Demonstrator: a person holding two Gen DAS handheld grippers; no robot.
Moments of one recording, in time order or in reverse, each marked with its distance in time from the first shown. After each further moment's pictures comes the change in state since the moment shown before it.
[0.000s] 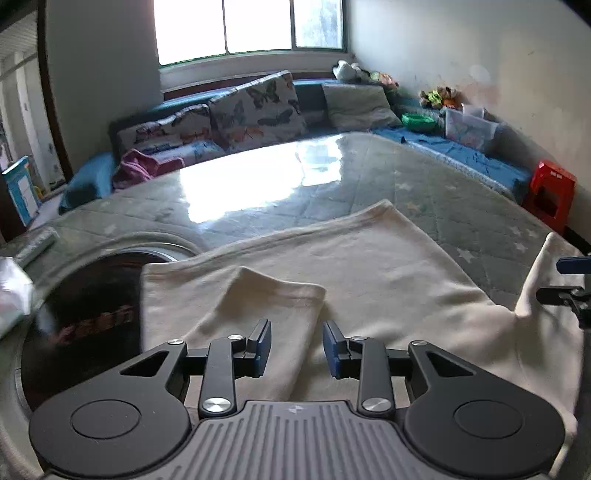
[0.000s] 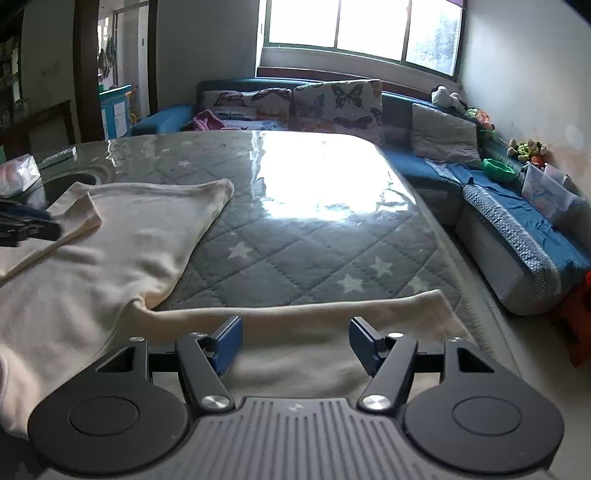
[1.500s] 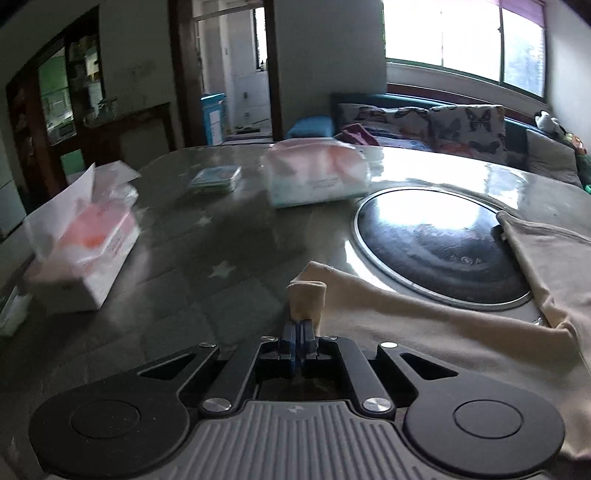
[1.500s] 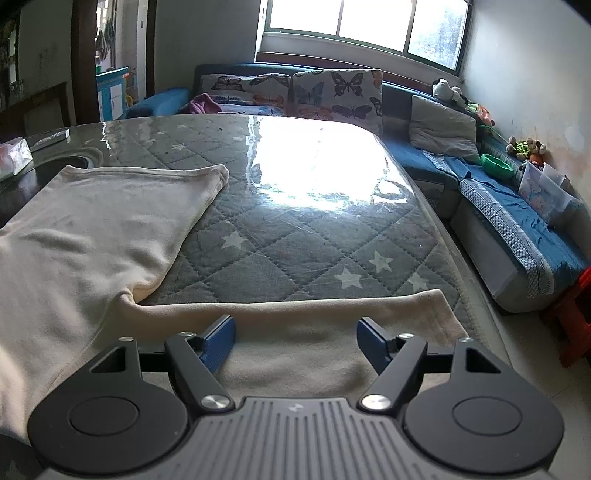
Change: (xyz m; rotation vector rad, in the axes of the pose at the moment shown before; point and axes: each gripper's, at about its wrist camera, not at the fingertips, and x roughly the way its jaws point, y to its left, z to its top) left arm -0.131 0.199 -0.147 -0.427 -0.018 0.509; right arm 0.009 0.000 0.005 -0.038 0.043 -0.028
